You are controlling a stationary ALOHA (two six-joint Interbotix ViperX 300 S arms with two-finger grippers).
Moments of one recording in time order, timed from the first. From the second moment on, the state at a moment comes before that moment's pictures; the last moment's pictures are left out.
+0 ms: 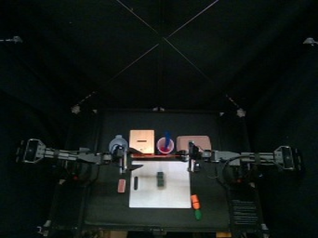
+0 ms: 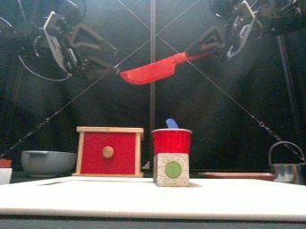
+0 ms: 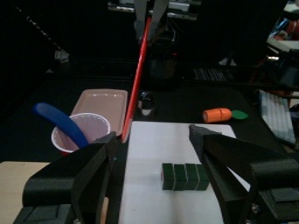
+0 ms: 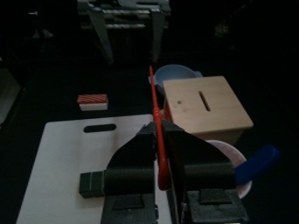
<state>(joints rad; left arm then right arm) 0.06 -0.38 1.02 0.01 -0.50 0.01 -0.06 -0.53 0.84 0.01 -0.10 -0.06</state>
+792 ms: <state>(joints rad) 0.07 -0.29 0.98 0.05 -0.52 0.01 -0.06 -0.47 0.84 0.01 -0.14 -0.06</state>
